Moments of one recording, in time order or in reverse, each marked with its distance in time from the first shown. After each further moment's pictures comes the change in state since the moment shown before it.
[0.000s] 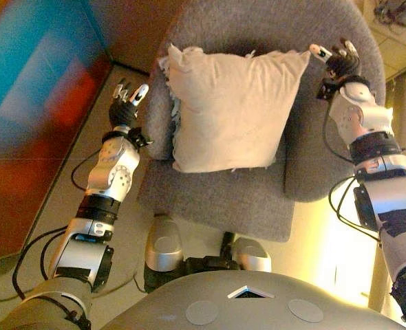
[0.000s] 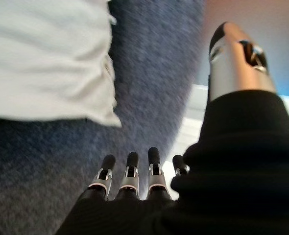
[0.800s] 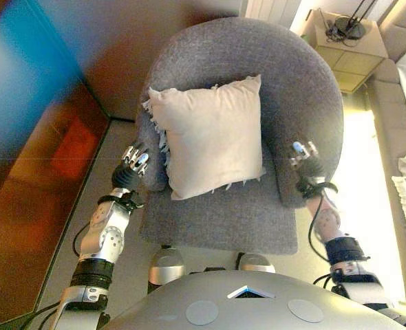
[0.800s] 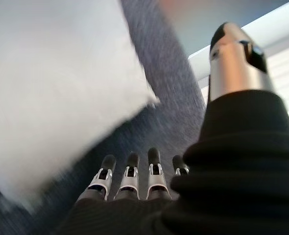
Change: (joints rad) left arm 0.408 -0.091 0.067 -0.109 -0.019 -0.079 -0.430; right arm 0.797 0.323 -0.149 -0.431 0.206 -0.210 0.349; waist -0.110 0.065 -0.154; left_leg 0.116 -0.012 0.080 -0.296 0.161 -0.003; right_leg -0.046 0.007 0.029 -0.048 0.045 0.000
